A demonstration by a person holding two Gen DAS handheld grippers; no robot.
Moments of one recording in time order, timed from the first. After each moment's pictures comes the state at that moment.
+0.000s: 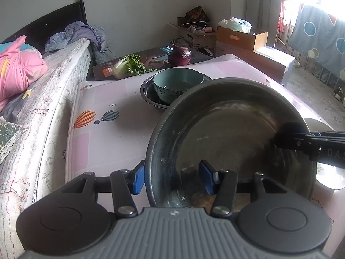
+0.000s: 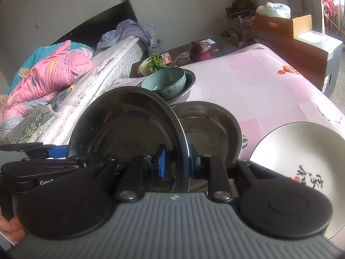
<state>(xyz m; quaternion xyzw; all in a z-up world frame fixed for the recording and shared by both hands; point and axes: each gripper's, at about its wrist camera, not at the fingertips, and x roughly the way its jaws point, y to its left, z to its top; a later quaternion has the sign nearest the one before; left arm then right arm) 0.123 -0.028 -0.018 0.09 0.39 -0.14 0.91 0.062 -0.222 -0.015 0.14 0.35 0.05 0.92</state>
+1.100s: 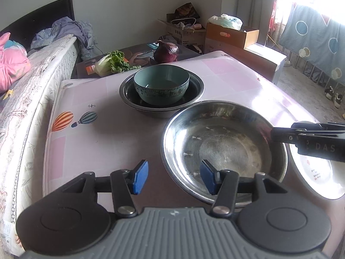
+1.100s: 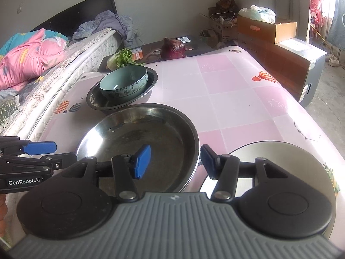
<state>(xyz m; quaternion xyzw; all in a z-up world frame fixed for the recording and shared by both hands) 0.140 -0.044 -0.032 0.08 0.39 -0.17 0.90 0.101 -0.248 -0.033 0.08 0.37 -0.01 0.93</state>
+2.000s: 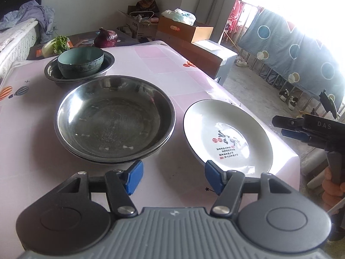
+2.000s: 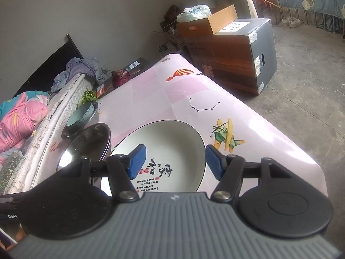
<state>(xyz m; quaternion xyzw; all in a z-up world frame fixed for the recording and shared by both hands) 0.063 -0.128 -0.044 0.00 0.42 -0.28 0.86 -0.053 -0.425 -0.036 0.24 0.31 -0.08 0.92</state>
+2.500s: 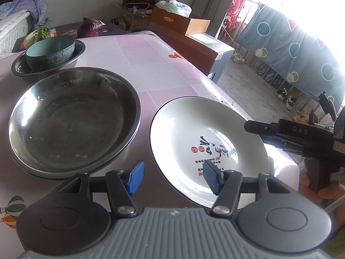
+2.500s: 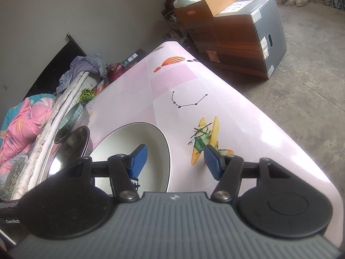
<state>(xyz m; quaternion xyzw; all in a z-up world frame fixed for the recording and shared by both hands) 0.085 -0.191 -0.072 0.00 0.43 -0.28 0.86 -0.004 -0.483 -0.096 0.29 0.33 -0.04 0.90</state>
